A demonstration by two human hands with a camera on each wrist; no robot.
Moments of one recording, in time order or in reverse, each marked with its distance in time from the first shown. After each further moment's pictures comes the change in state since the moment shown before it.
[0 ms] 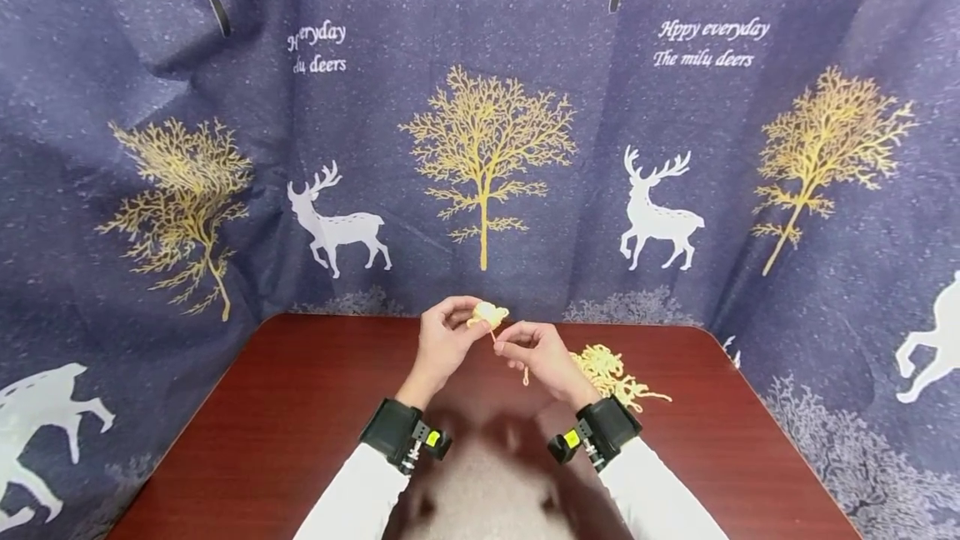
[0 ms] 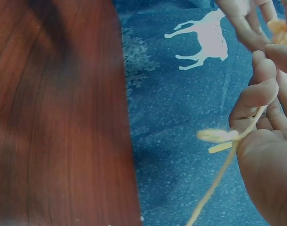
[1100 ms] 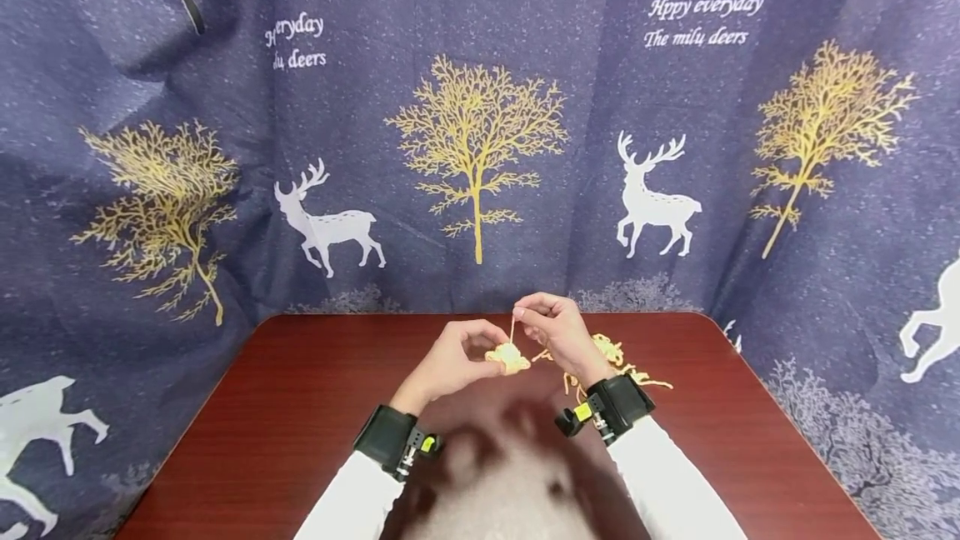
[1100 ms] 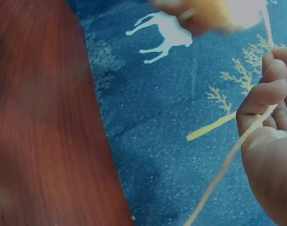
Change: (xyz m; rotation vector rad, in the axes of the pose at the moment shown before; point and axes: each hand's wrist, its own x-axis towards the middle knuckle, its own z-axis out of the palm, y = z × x) left_hand -0.010 -0.008 0.000 0.170 -0.529 -0.003; right_hand 0.010 -0.007 -0.027 0.379 0.104 -0.031
